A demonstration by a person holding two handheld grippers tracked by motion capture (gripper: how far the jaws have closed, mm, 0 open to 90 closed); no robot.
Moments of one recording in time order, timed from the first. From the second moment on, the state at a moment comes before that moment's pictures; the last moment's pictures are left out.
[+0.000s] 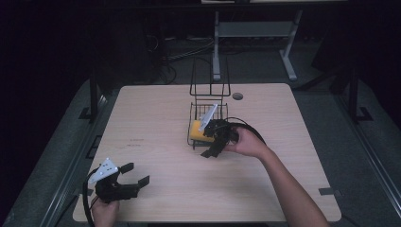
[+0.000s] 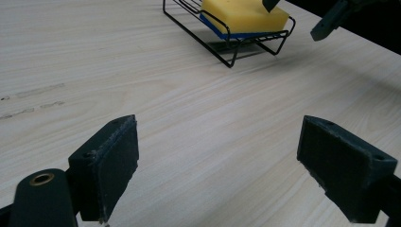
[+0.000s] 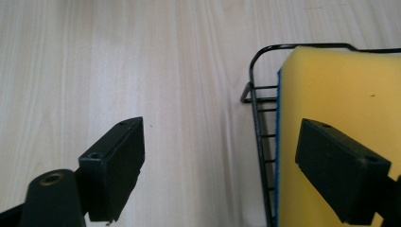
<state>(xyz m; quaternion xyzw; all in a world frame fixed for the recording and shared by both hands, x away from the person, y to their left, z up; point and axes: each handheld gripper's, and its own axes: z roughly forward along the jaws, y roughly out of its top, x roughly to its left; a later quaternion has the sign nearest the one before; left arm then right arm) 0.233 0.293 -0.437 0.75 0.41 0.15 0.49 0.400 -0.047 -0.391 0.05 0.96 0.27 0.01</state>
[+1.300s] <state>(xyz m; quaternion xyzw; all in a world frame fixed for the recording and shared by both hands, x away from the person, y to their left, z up) 0.231 0.290 -0.437 0.76 0.41 0.16 0.49 0.342 -0.110 -0.407 0.08 0.96 0.27 0.03</state>
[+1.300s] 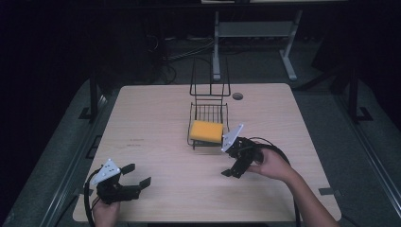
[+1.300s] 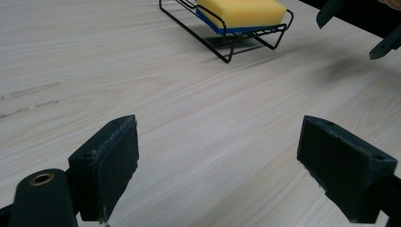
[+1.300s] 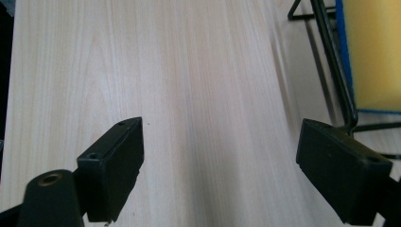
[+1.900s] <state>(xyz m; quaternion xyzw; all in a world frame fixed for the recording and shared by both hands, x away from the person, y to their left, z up) 0.231 0.288 -0.437 0.76 0.41 0.16 0.48 0.318 -0.138 -0.419 0.10 0.96 0.26 0.03</state>
